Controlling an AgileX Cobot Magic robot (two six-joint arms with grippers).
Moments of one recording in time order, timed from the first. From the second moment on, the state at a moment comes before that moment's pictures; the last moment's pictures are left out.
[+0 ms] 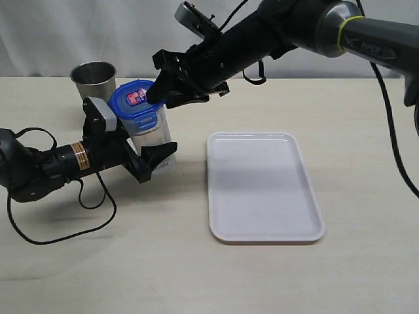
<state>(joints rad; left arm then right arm) -0.17 2.32 -0.97 0.87 -1.22 -0.22 0.41 2.25 -1.95 0.88 1.08 -0.42</state>
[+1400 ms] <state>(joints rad) -0.12 2.25 -1.01 1.20 -1.10 -0.51 0.66 2.09 -1.98 0.15 1.16 -0.83</state>
